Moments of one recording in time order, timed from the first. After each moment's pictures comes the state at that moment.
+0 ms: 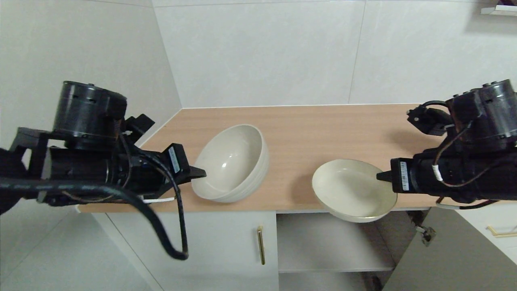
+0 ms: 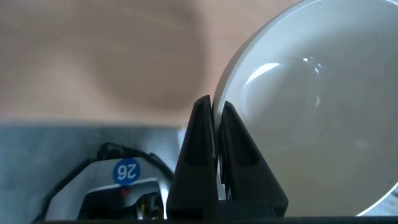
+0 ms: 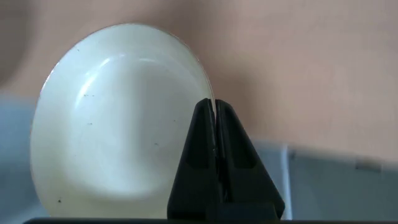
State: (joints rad) left arm -0.37 1.53 -1.03 0.10 -0.18 -0.73; right arm 0.52 1.50 -1.07 0.18 -0.11 0.35
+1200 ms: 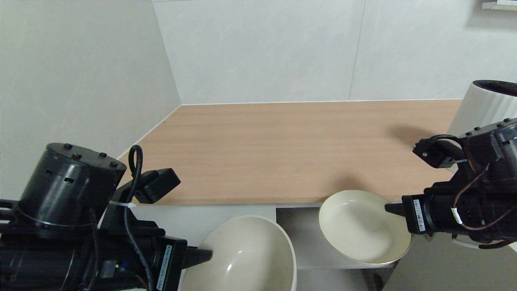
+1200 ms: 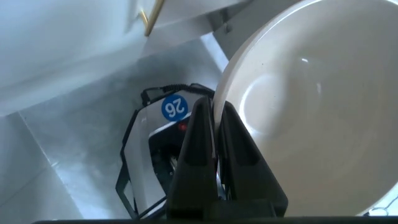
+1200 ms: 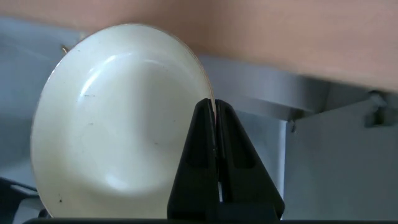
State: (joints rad) left arm -0.63 1.36 -0.81 0.23 -0.17 -0.42; right arm 0.56 1.43 -0.86 0.10 -0.10 0.31
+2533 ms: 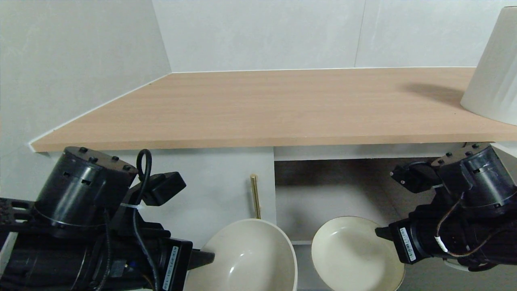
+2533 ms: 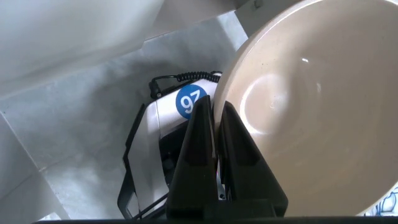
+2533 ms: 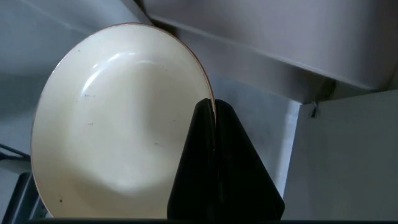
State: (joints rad) left arm -0.63 1.39 -0.81 0.23 -0.17 -0.42; right arm 0.64 1.47 -0.80 0.10 -0.10 0.26
